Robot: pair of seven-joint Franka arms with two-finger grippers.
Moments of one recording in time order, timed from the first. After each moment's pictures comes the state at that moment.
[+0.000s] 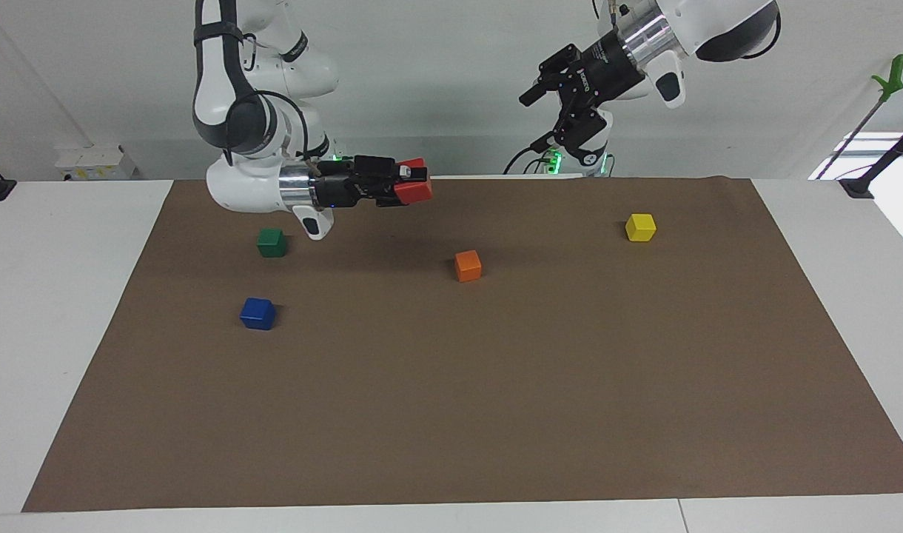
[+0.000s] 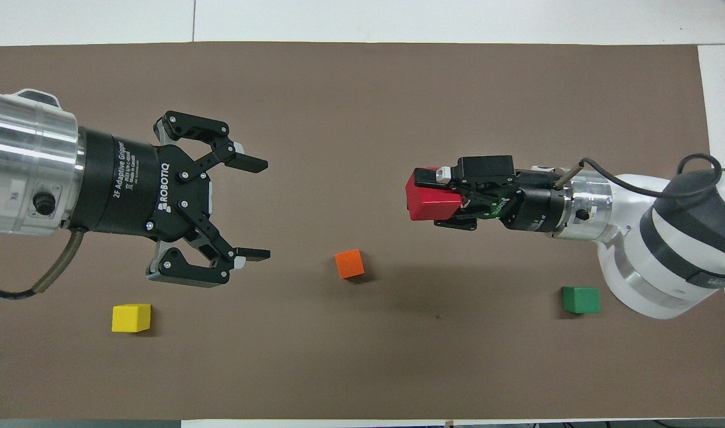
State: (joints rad) left arm -0.05 -0.06 -0.26 -1.55 -0.72 1.62 -1.94; right arm 0.16 -0.03 -0.01 -2.14 1.71 1.75 -0.20
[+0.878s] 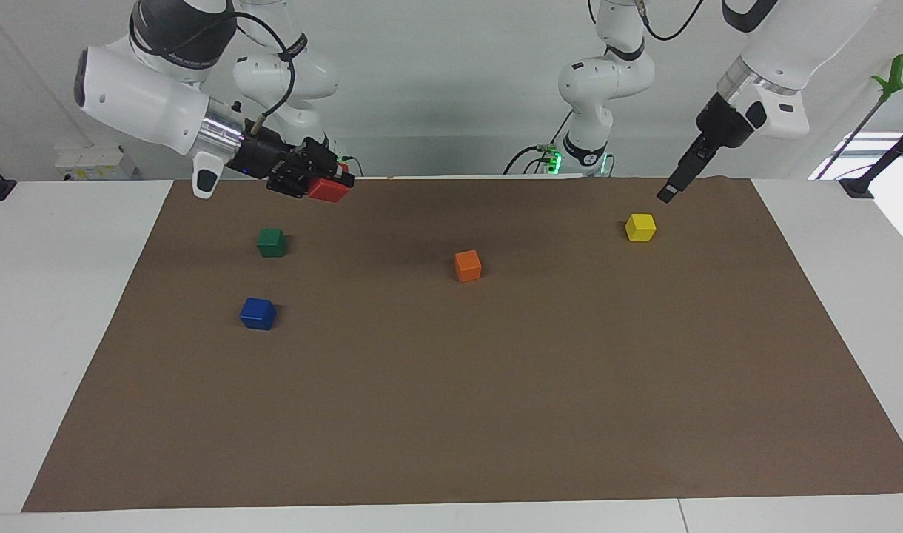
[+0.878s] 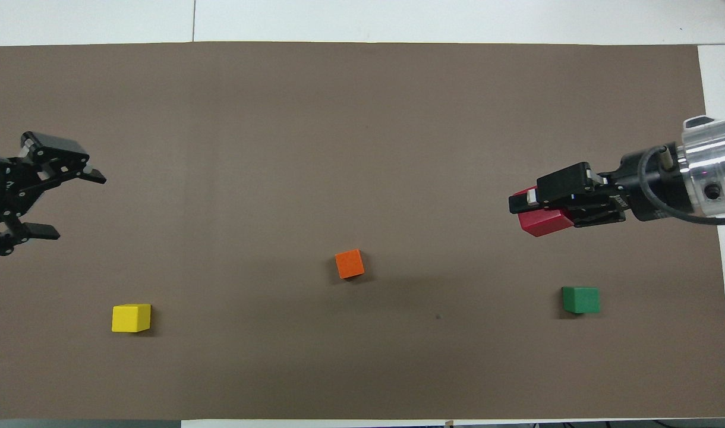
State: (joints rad) left arm 0.22 -0.11 -0.24 -1.68 -0.19 1.55 -0.69; right arm 0.02 -0.07 -0.01 -1.80 0.73 1.59 0.09
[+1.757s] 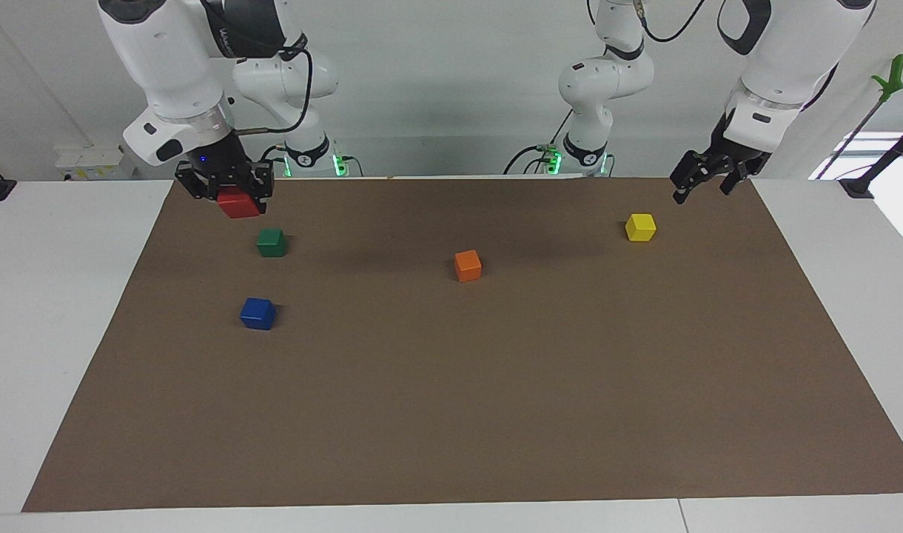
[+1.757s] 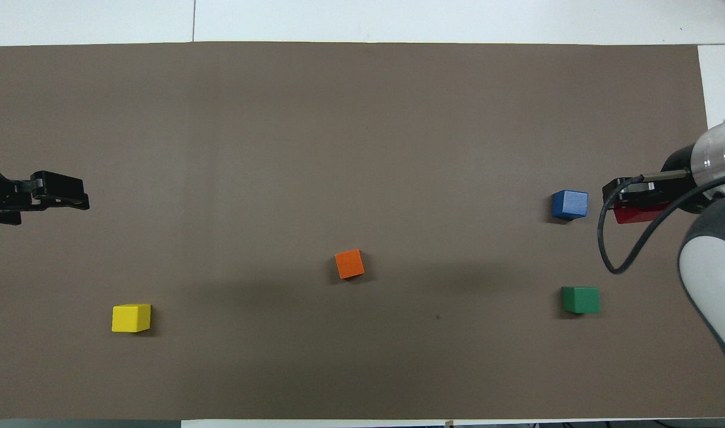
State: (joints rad) left arm 0.22 -0.12 -0.26 -1.75 -0.03 1.63 -0.18; right arm 0.08 -0.07 0.00 -1.76 -0.06 1.66 0.07
